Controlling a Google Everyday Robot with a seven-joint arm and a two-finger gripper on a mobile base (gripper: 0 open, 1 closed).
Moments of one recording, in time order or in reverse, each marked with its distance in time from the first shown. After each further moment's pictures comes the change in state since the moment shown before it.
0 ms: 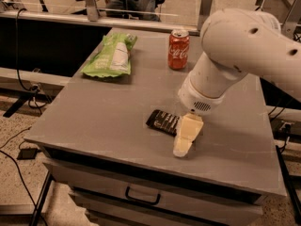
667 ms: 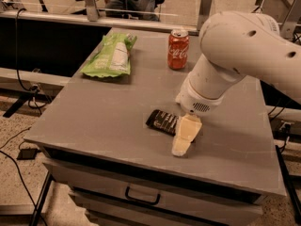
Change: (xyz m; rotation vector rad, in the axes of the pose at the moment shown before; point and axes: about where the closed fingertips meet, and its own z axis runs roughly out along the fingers) arm 0.004 -0.001 0.006 0.013 0.012 0.008
